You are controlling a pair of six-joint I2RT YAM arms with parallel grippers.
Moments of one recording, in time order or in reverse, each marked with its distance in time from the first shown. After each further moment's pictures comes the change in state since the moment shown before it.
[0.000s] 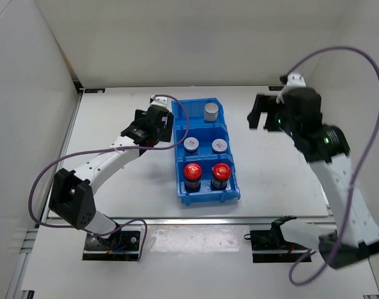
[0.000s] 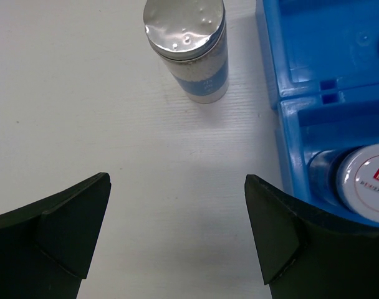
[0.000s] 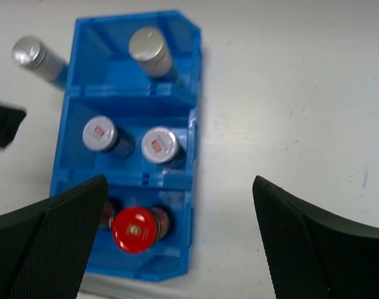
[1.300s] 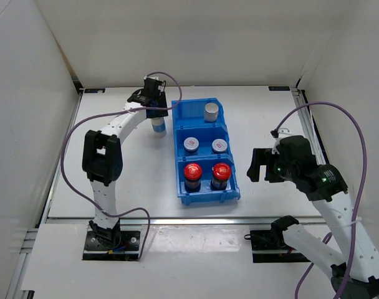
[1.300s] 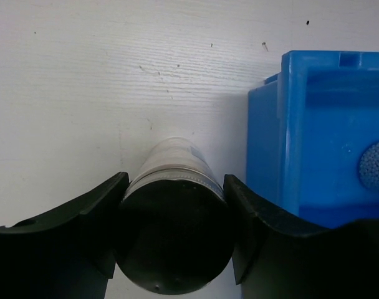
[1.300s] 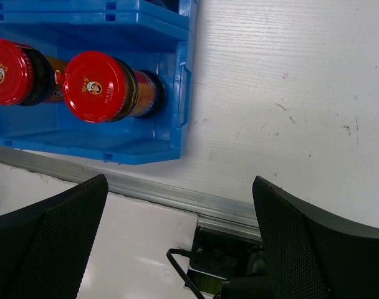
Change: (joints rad) left arm 0.233 0.544 0.546 -0.108 0.295 -0.171; right arm 0.065 -0.402 -0.503 -0.217 -0.137 0.068
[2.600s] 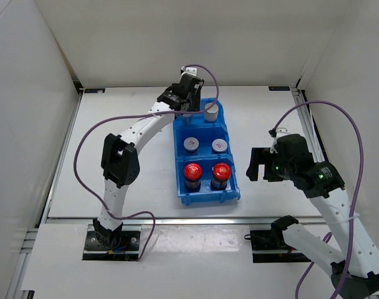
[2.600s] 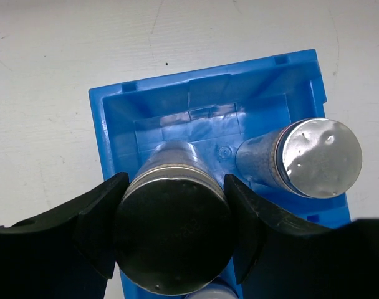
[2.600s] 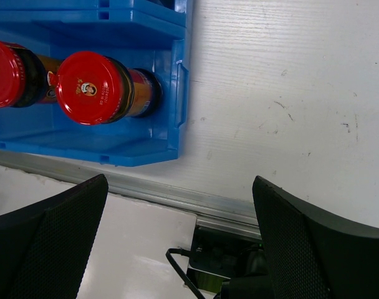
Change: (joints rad) left arm -0.275 0.091 0.297 -0.059 -0.173 0.033; right arm 0.010 0.027 0.000 0.001 0.015 0.010
